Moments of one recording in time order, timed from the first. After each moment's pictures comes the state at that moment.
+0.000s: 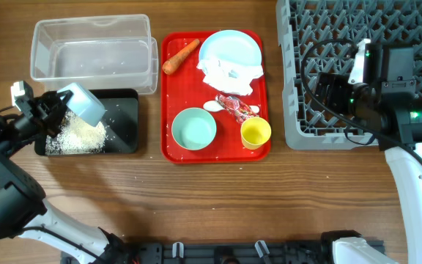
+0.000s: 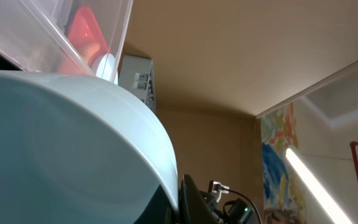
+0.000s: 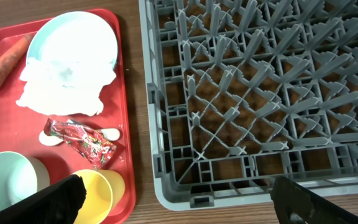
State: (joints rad) left arm 0.74 1.99 1.33 -1.35 1.54 0.33; right arm 0.07 1.28 1.38 -1.04 0.04 0.20
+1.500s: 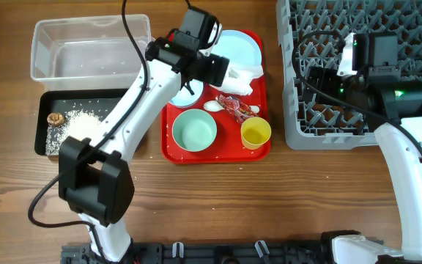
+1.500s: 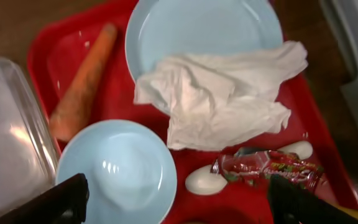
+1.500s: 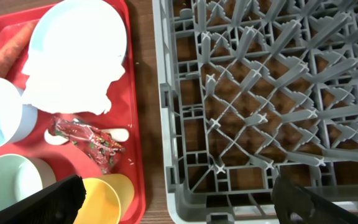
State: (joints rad) left arm -0.47 1.93 1.72 -0.79 -0.03 -0.07; right arm 0.07 1.39 1.38 -0.99 -0.02 0.20
